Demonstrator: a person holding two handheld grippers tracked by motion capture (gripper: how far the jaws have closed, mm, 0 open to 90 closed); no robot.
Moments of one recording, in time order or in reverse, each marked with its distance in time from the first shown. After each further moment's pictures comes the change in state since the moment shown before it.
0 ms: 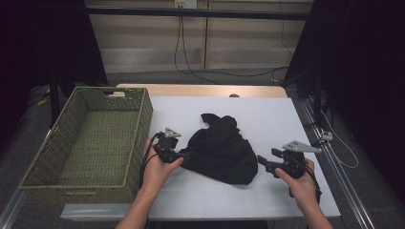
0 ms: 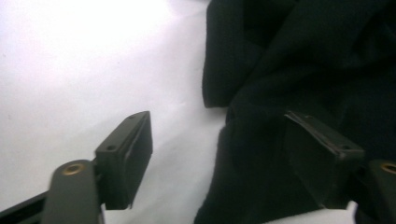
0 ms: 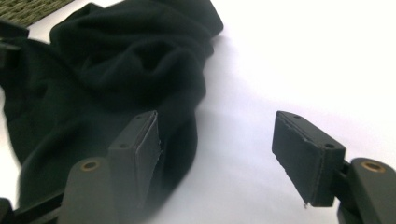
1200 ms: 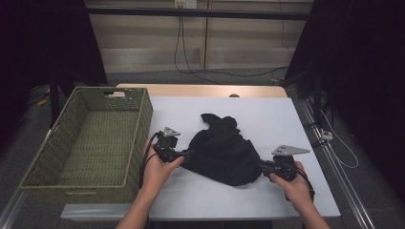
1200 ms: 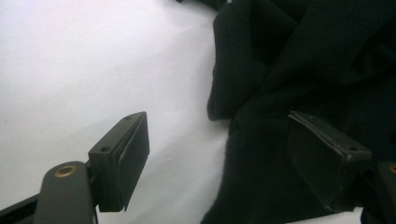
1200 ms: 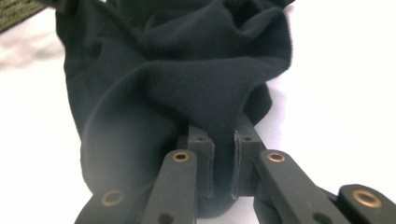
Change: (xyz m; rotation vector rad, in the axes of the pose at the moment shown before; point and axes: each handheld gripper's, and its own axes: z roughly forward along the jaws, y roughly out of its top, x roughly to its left) left arm 0.000 0.001 -0.004 -0.015 -0.015 0.004; right arm 0.011 -0.002 0.014 0.091 0.178 -0.078
